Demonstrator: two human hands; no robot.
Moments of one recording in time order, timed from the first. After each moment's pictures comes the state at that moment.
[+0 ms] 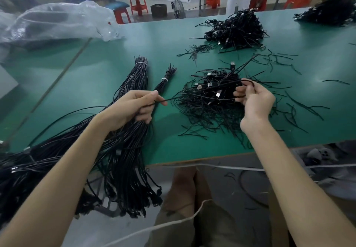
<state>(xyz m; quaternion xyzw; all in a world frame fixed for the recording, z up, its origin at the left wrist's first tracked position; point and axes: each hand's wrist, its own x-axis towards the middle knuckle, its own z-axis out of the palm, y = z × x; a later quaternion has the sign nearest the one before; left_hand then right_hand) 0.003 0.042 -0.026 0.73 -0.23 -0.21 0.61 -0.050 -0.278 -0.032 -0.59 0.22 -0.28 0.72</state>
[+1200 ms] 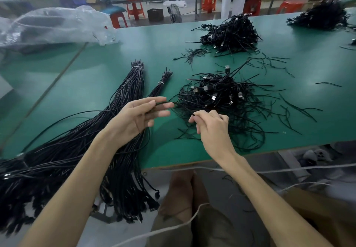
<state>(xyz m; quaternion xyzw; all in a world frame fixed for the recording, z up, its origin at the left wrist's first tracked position) -0.023 0.025 -0.038 0.56 -0.18 -0.23 0.77 -0.094 -0.214 -0.070 -0.89 -0.06 -0.21 0.39</state>
